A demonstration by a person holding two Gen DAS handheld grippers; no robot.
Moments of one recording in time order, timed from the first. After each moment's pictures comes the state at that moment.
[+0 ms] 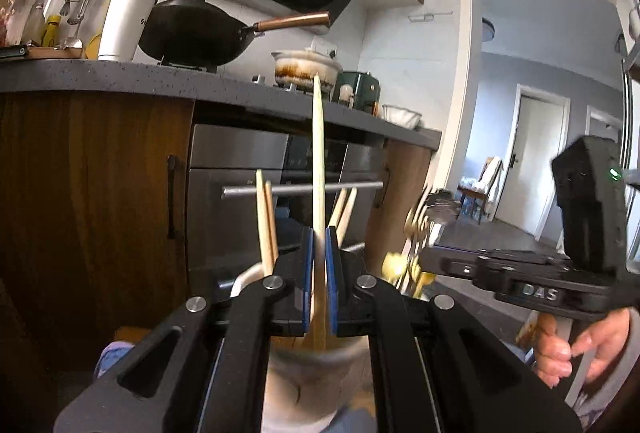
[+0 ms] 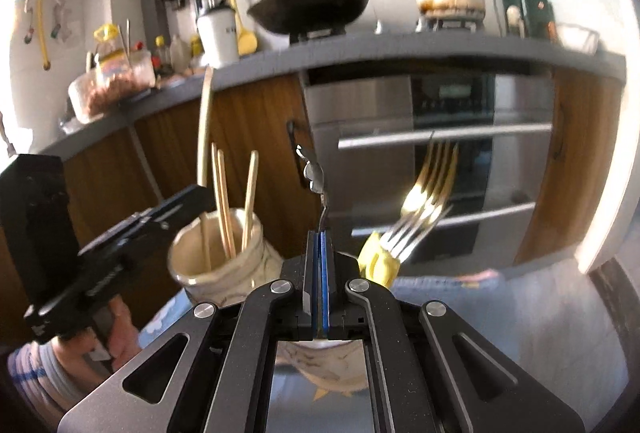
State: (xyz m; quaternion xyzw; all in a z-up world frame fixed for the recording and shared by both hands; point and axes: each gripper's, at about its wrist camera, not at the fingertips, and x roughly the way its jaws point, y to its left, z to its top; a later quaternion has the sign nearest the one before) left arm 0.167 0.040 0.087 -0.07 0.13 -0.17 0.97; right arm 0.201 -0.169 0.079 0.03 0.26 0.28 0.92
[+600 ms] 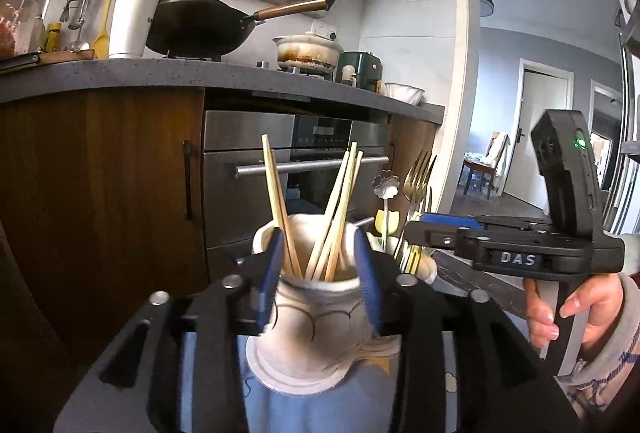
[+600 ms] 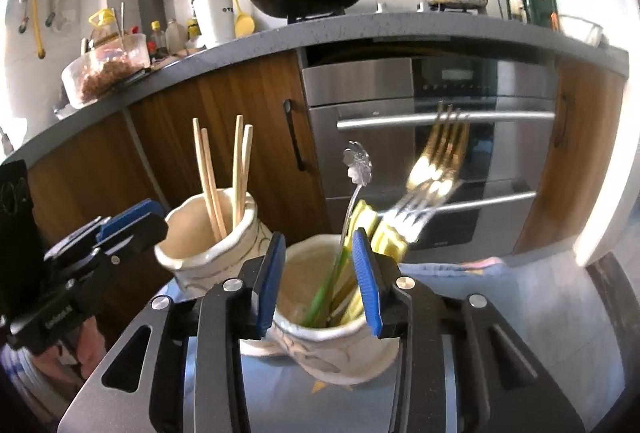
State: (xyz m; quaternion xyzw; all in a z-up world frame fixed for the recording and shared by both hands) left arm 0.138 0.048 0.084 -0.04 0.15 -0.16 0.97; right arm 0.192 -0.172 0.073 0.02 0.26 0.27 0.93
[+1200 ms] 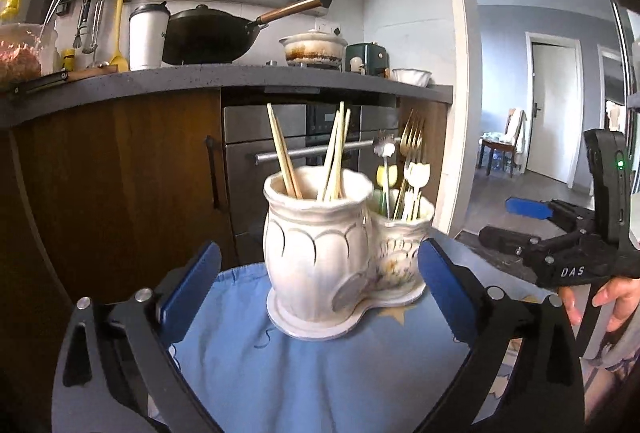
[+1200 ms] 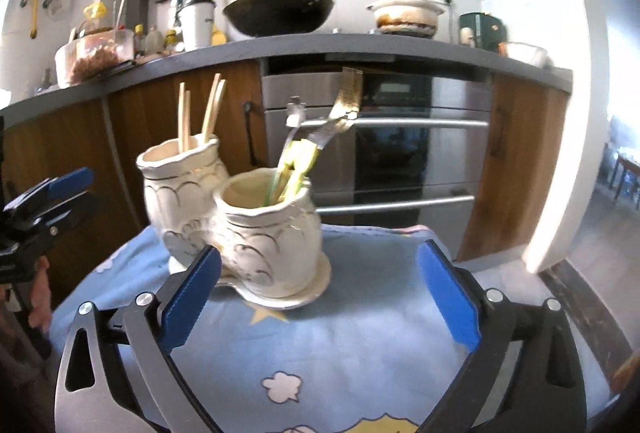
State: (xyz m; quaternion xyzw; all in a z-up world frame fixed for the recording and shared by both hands) left arm 0.084 0.035 0.055 0.02 0.15 -0.11 0.98; right arm 0.123 -0.221 0.024 0.00 0.18 0.18 0.97
